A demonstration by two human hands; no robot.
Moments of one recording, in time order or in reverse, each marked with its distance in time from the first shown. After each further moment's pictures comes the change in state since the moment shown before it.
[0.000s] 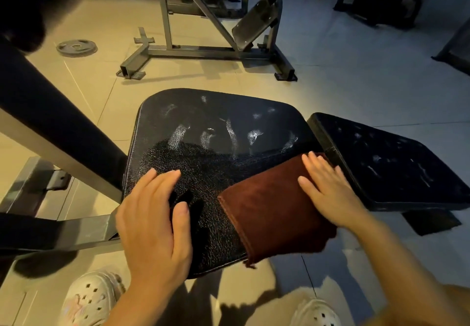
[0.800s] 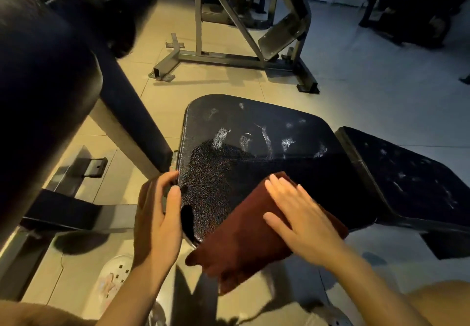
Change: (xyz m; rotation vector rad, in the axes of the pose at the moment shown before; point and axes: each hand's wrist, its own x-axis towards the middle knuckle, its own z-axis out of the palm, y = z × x) left_hand 0.007 -0.063 -0.039 -0.380 -0.064 -0.427; right_hand -0.043 -0.107 0.027 0.013 0.007 -0.426
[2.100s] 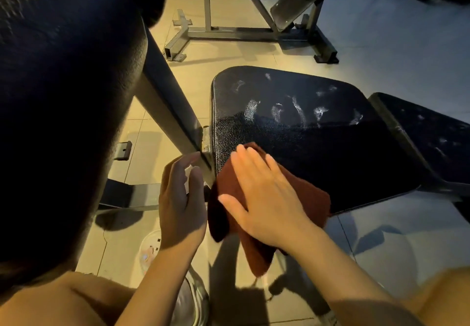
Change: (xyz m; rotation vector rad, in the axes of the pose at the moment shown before) left_hand -0.007 -0.006 -0.032 0.102 0.016 0.122; right_hand 0.034 -0.135 0.022 -0.037 0.047 -0.041
